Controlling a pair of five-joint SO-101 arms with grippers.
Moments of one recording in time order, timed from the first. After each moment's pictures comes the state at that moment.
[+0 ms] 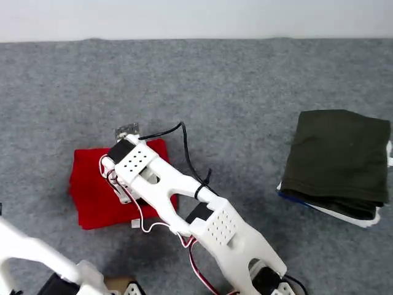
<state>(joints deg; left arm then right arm) -60.9 -23.5 15.4 96.2 -40.3 -53.6 51.6 -38.4 94.5 -36.3</state>
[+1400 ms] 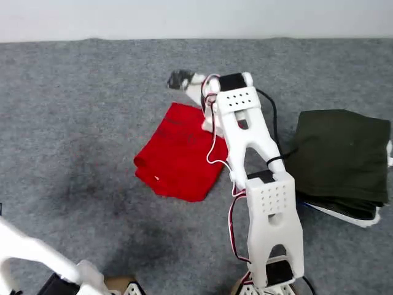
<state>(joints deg) -60.9 -23.5 15.4 96.2 -40.3 -17.9 44.6 -48.0 88.4 46.5</state>
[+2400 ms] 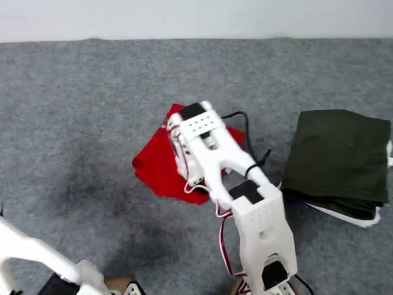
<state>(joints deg) -60.9 -23.5 15.4 97.4 -36.0 -31.9 35.6 -19.2 100.5 7.8</state>
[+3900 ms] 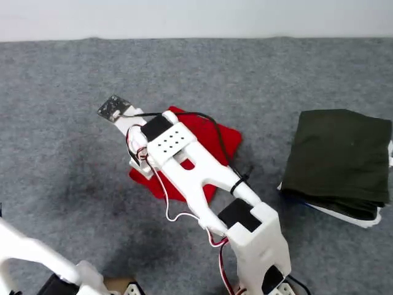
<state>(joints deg) -60.9 -23.5 15.4 97.4 -36.0 -44.6 25.8 -18.8 76.7 10.7</state>
